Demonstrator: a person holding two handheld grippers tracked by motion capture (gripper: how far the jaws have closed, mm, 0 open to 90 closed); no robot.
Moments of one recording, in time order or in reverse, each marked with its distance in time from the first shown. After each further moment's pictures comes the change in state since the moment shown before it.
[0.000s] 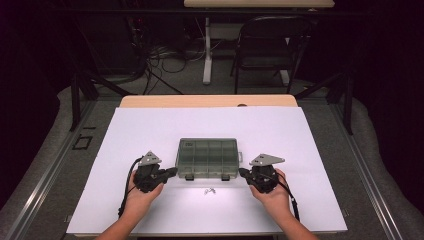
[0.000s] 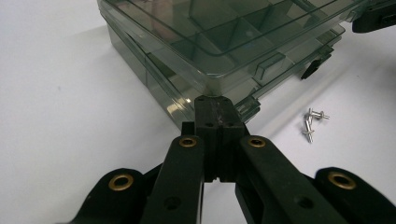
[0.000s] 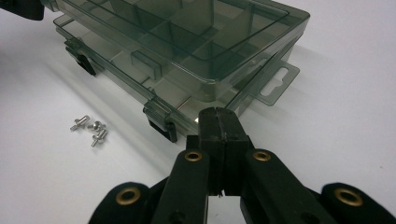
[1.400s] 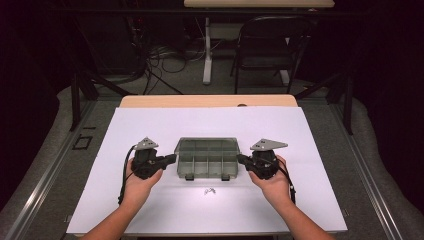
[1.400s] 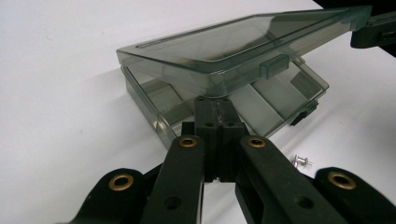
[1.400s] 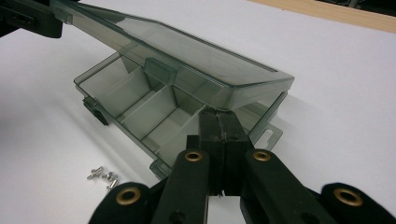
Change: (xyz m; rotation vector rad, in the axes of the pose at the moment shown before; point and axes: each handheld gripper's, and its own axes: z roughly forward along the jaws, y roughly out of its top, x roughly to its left) left arm 0.005 0.041 -0.015 -0.047 -0.004 -0.064; right arm -0.006 0.044 -0.011 -0.053 0.021 0.020
